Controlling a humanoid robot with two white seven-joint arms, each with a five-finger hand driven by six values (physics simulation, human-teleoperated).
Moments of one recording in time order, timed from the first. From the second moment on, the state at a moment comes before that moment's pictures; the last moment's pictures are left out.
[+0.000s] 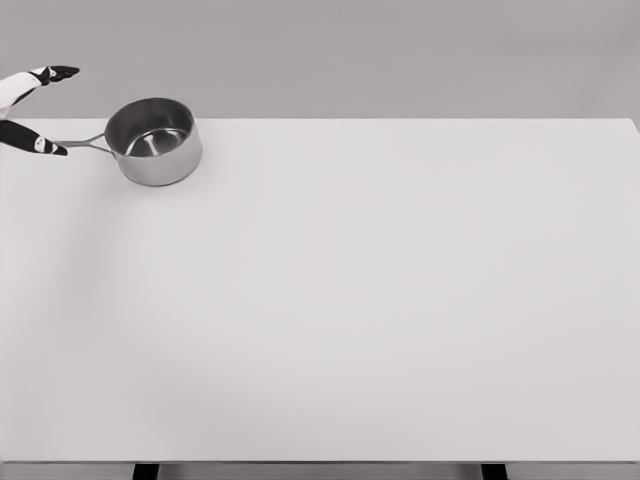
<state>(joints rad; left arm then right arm) -0.98 0.63 -0.54 -0.44 -0.18 -0.61 -0.39 -0.04 0.00 0.15 0.14 0.07 -0.28 0.27</state>
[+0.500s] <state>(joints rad) -0.80 0.81 -0.53 -0.73 -0.13 -0.61 -0.33 -0.04 0.00 0.15 0.14 0.07 -0.28 0.27</state>
